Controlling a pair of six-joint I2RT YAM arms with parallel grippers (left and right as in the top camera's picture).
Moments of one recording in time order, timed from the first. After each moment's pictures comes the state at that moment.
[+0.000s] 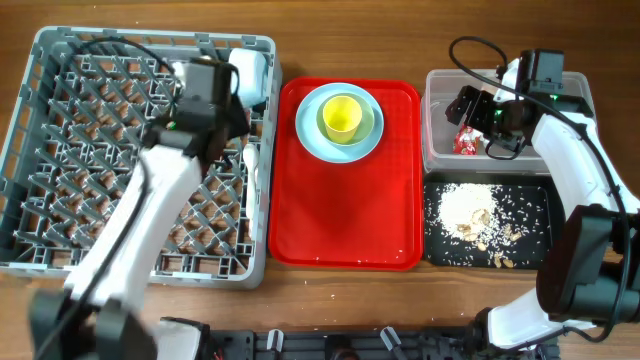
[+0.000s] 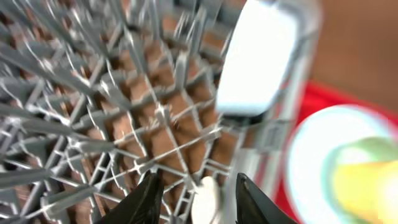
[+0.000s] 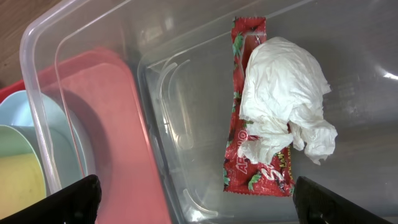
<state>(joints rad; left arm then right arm) -0.23 1.50 1.19 -0.62 -0.21 -0.48 -0.13 1.75 1.24 -0.64 -0.25 0.29</state>
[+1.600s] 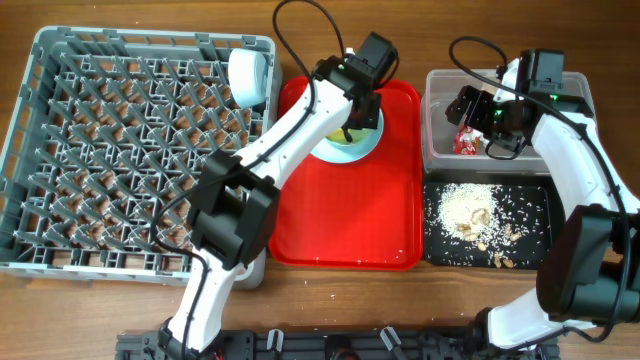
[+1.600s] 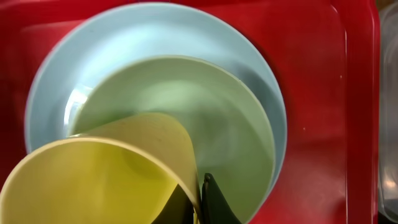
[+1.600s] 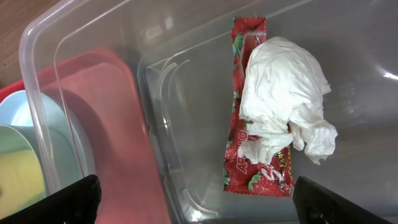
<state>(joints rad) -0.63 2.26 1.99 -0.97 -0.10 -0.44 -0.13 1.75 1.24 -0.64 -0.25 0.29</state>
